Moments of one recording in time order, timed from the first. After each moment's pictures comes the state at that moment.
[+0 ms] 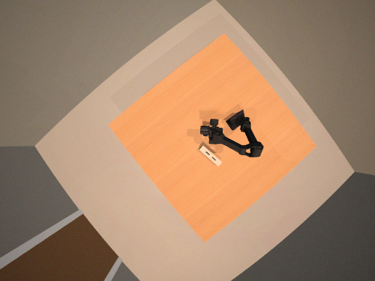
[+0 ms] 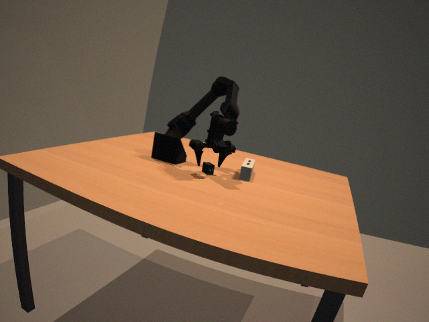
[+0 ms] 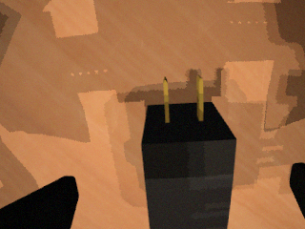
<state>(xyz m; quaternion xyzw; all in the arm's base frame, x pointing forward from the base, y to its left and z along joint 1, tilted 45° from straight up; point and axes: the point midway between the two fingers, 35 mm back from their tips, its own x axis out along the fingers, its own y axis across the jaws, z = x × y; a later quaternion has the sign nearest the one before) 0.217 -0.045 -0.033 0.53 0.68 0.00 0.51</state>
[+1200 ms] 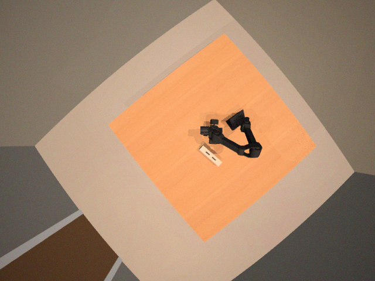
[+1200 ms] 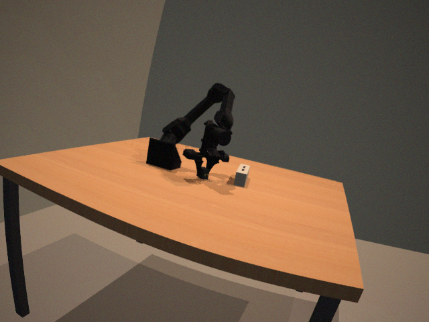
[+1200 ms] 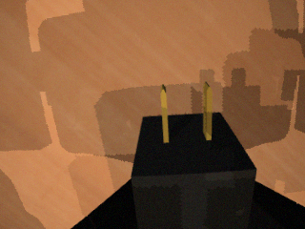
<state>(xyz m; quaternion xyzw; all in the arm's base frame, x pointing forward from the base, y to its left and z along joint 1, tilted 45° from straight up) 0.216 -0.033 -0.042 0.53 0.68 0.01 0.51</state>
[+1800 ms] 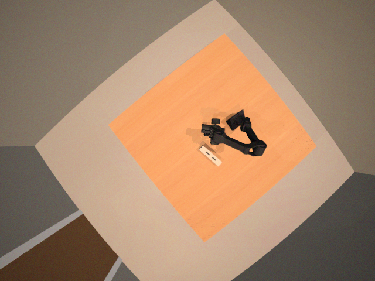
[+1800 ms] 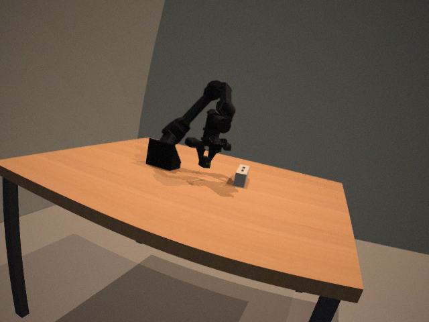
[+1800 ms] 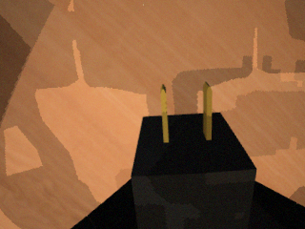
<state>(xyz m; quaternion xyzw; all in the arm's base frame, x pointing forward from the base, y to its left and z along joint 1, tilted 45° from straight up) 0.211 -0.065 -0.006 0.52 0.68 0.01 0.51</state>
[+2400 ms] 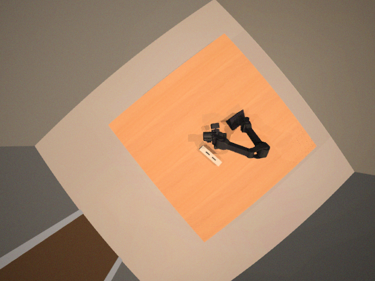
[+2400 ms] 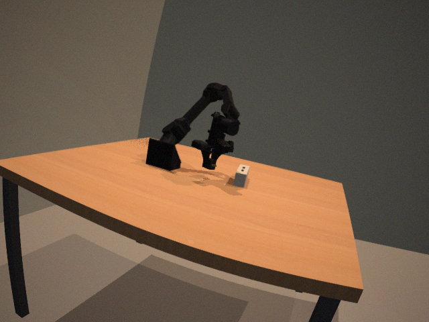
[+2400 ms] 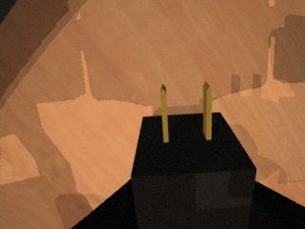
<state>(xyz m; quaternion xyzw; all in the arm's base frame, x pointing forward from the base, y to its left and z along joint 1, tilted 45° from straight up) 0.224 -0.038 0.009 0.46 0.68 0.06 0.57</state>
